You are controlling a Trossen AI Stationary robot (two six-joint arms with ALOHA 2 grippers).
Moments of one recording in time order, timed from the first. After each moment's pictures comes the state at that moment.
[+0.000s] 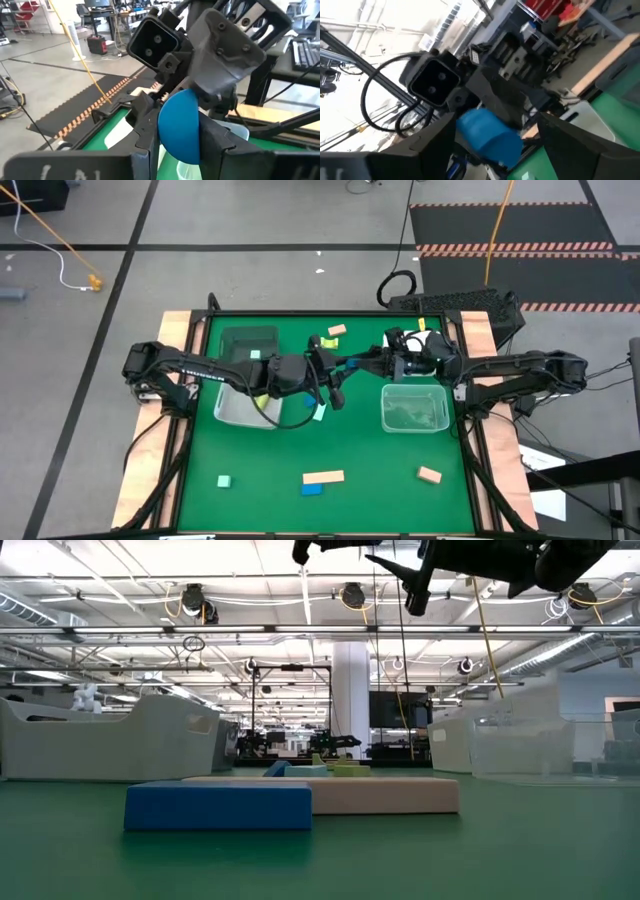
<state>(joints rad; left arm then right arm) -0.09 1.66 1.34 0.20 -0.43 -0.01 -0.20 1.16 0.57 0.79 -0.26 0.99</state>
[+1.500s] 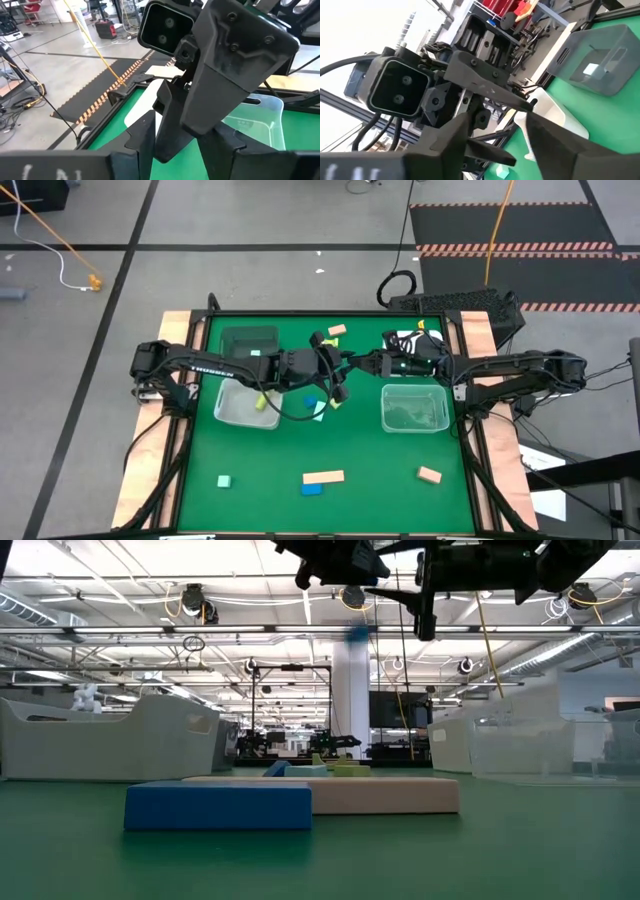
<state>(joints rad) -0.02 1.72 1.34 0.14 -0.42 0.04 -0.19 1.16 0.57 0.62 -0.13 1.04</state>
